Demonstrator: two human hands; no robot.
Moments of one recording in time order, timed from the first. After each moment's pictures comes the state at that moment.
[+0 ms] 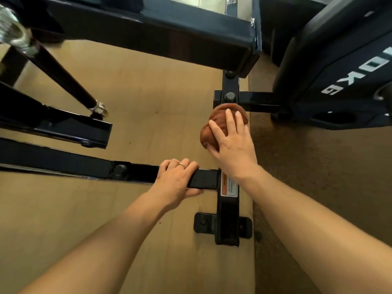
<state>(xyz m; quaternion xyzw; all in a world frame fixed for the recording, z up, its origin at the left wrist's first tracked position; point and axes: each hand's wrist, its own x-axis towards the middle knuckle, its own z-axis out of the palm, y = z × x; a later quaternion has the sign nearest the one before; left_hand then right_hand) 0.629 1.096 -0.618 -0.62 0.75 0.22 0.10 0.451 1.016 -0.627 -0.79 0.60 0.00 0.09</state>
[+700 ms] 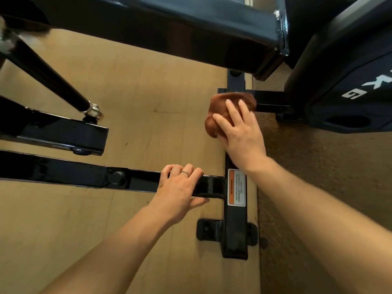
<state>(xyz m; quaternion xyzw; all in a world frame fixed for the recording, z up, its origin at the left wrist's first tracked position) 0.632 1.099 -0.620 -0.62 0.75 0.22 0.07 0.451 0.980 -0.635 -0.82 0.57 -0.07 0.03</state>
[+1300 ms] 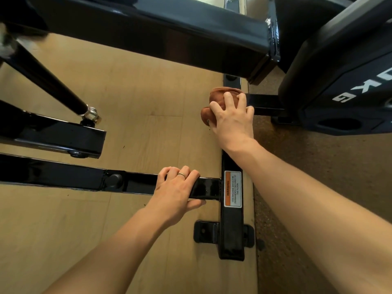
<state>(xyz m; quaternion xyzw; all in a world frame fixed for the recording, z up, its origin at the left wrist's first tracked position) 0.632 1.099 -0.620 -0.62 0.75 0.23 0.07 0.477 0.942 -0.616 -0.77 0.64 0.01 0.02</state>
